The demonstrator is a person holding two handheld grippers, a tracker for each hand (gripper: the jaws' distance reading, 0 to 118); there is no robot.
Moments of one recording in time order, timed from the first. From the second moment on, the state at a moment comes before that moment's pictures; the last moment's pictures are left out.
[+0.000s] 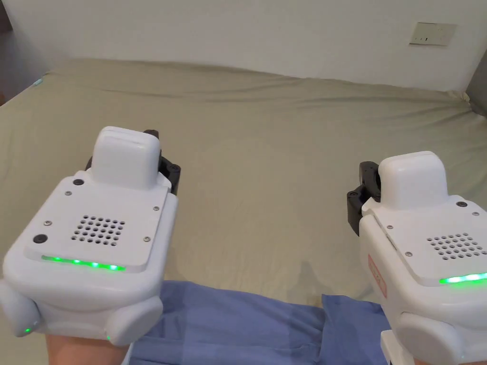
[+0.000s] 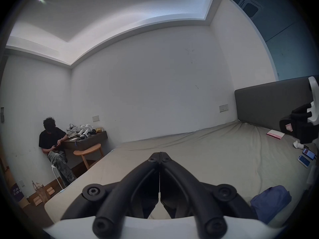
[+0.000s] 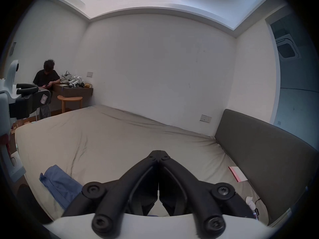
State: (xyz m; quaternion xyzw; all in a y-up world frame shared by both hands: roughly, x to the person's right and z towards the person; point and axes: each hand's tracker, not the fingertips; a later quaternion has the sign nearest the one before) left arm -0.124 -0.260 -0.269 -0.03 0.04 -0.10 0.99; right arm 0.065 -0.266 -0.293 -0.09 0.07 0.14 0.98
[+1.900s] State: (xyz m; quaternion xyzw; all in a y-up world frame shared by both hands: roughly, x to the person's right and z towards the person) left arm -0.326 -0.455 -0.344 -0.50 -0.11 0.16 0.84; right arm 0.088 -0.320 -0.318 -0.24 0.09 0.16 0.95
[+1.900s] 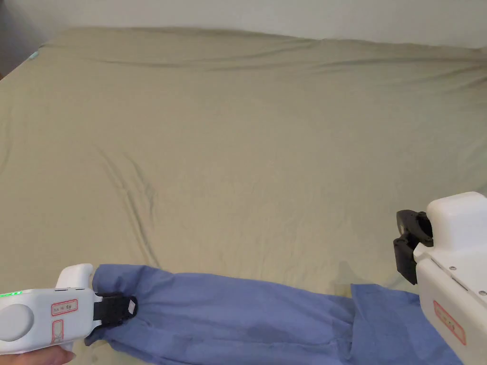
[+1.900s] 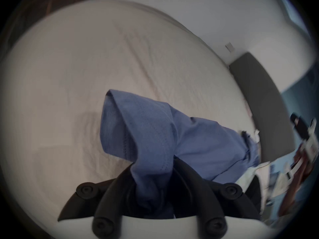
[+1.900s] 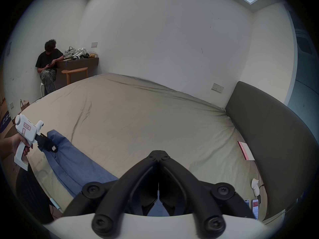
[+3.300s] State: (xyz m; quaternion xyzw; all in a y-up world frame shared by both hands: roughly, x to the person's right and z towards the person) left arm -0.129 -0.471 -0.360 -0.55 -0.09 0.04 0.83; right arm 0.130 -0.306 -0.292 -0.23 0.06 0.14 0.96
